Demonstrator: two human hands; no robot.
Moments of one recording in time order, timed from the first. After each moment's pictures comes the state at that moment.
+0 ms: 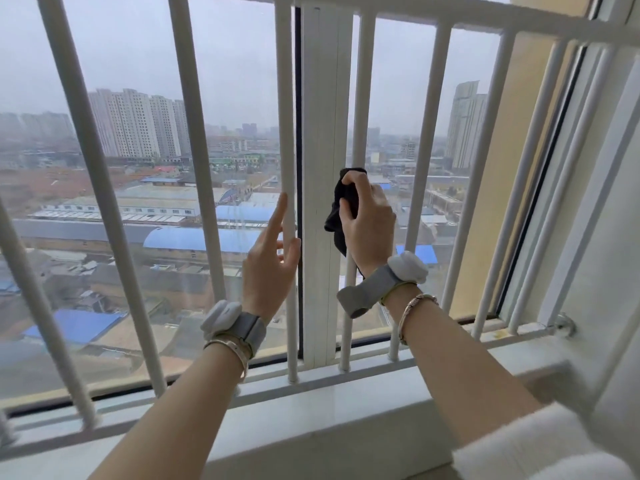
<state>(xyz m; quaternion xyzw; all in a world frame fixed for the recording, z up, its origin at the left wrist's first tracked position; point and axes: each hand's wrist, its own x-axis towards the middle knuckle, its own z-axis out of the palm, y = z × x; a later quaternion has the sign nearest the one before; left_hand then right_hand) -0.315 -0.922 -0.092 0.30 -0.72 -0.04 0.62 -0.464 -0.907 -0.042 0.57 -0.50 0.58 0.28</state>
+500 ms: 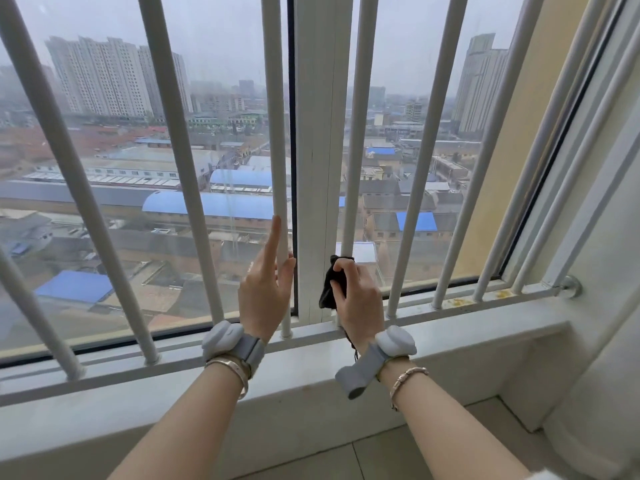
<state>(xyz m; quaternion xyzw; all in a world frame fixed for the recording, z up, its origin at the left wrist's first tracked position) -0.317 -0.911 -0.200 0.38 -0.74 -0.04 0.56 -0.463 -0.884 -0.235 0.60 -0.58 0.52 0.17</state>
